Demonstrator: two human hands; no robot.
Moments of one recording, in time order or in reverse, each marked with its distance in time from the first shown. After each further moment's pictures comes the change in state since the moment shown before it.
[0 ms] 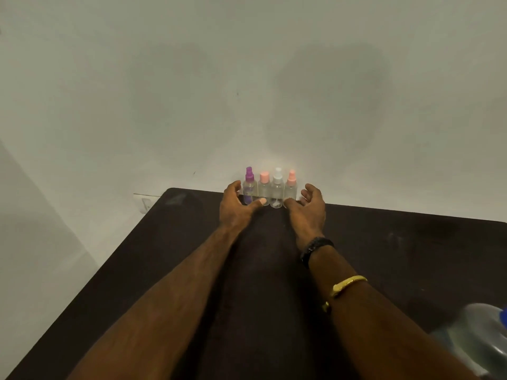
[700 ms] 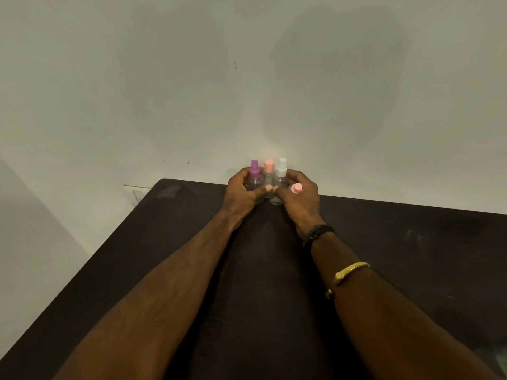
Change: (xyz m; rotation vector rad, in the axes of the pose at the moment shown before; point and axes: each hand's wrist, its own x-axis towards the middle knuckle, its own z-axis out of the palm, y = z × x) left_hand 0.039 -0.017 0.020 -0.164 -0.118 0.107; right_hand 0.042 0.025 0.026 -0.050 -0.177 -0.187
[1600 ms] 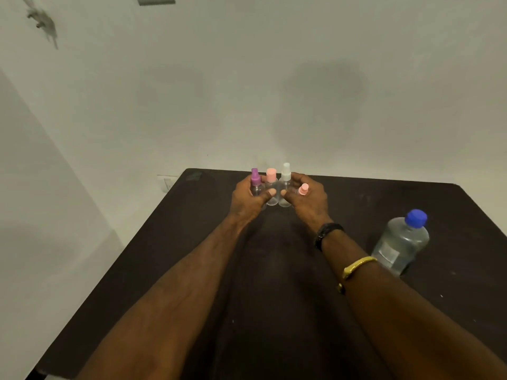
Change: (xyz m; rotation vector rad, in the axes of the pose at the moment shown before) left_hand -0.173 0.105 -0.017 0.131 -0.012 0.004; right_hand -0.159 -0.087 -0.075 -0.179 -0.026 -0.058
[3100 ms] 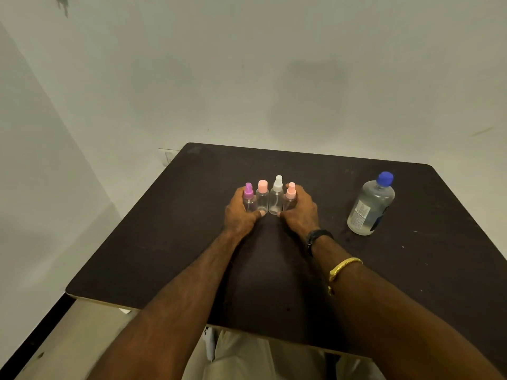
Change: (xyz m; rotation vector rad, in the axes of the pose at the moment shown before) left_hand -0.128 -0.027 -0.001 0.062 0.027 -0.147; right_hand -0.113 0.012 -0.015 -0.235 -0.099 0.136
